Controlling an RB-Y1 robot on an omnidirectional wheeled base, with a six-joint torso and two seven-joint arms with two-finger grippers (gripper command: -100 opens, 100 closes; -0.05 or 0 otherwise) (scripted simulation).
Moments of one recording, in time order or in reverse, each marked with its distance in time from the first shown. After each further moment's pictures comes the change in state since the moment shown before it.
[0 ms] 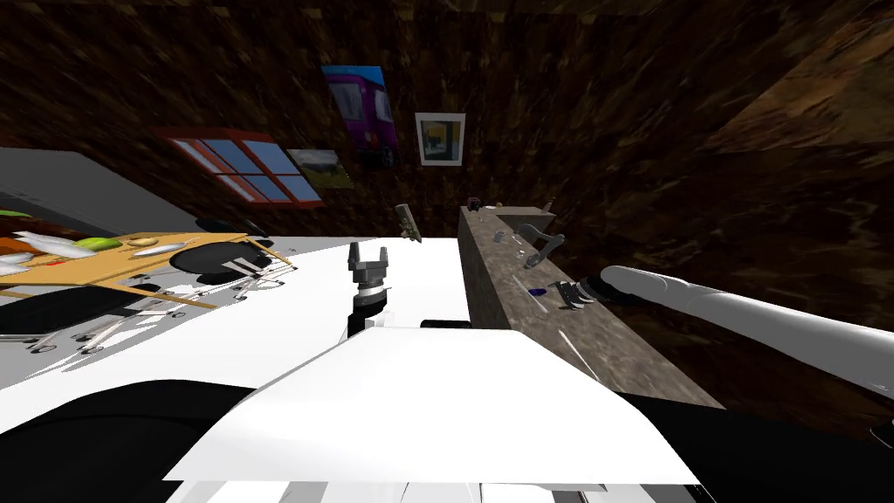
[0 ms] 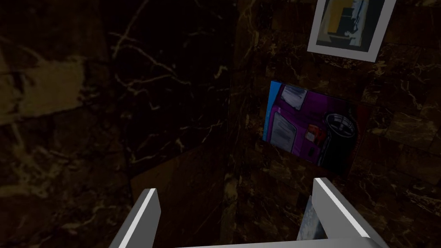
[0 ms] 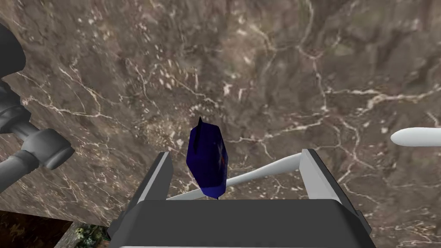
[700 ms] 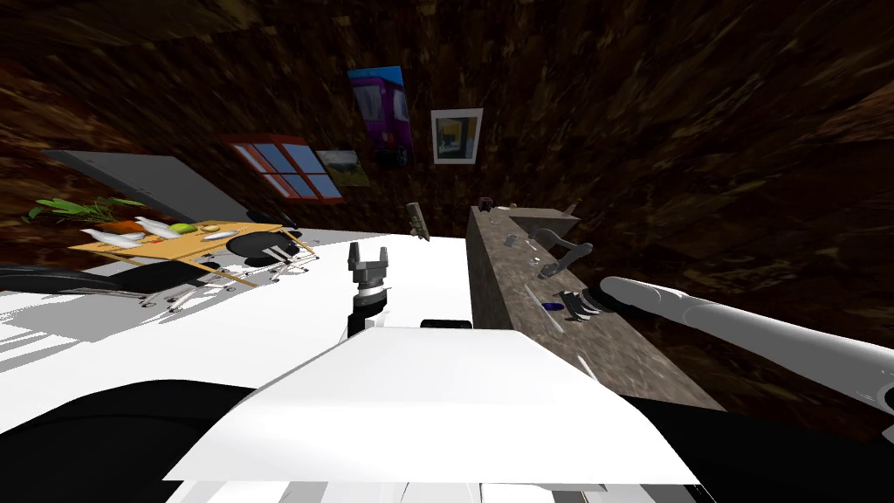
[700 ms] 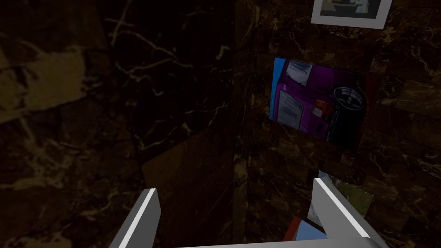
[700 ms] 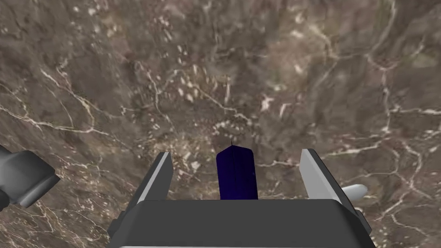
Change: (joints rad) left arm 0.000 0.000 0.000 0.000 0.000 0.000 0.000; right arm 0.038 0.035 0.050 0.053 0.041 0.025 -0.018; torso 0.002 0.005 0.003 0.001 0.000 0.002
